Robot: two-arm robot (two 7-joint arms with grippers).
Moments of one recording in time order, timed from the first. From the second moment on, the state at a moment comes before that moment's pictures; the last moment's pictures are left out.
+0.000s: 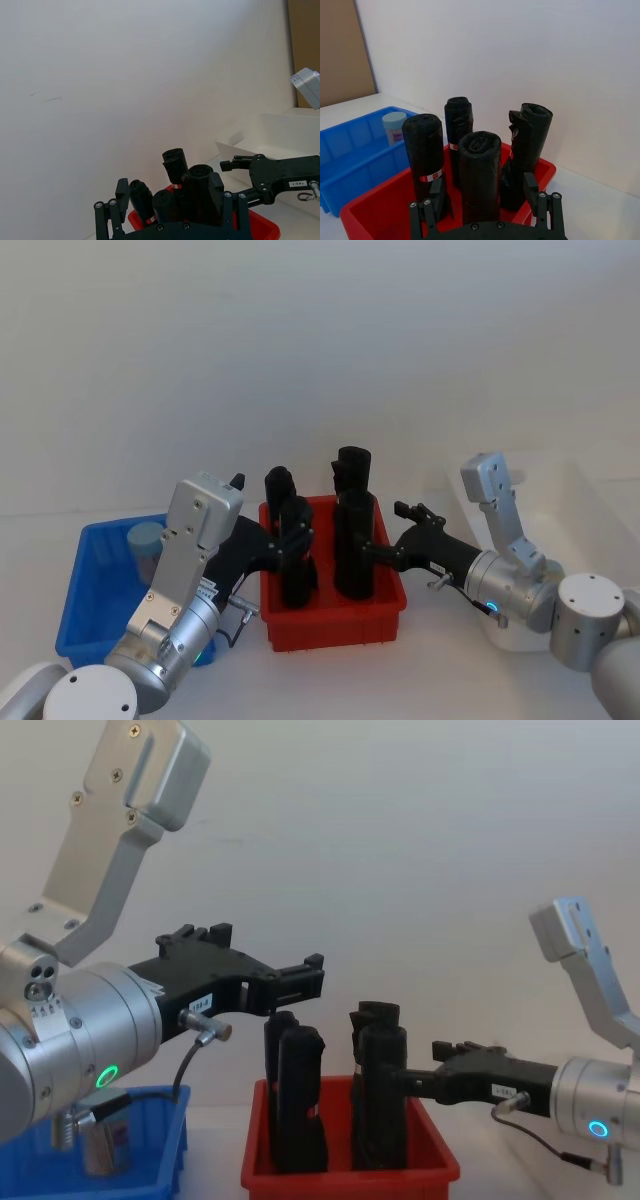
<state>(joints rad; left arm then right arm) -0.24 0.38 0.45 -1.63 -0.20 0.01 -0.01 0.70 0.07 -0.29 -0.59 0.19 -0.25 0.64</state>
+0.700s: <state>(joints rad) -0.24 0.38 0.45 -1.63 -0.20 0.01 -0.01 0.90 0.01 -0.29 -0.24 0.19 -0.39 0.71</state>
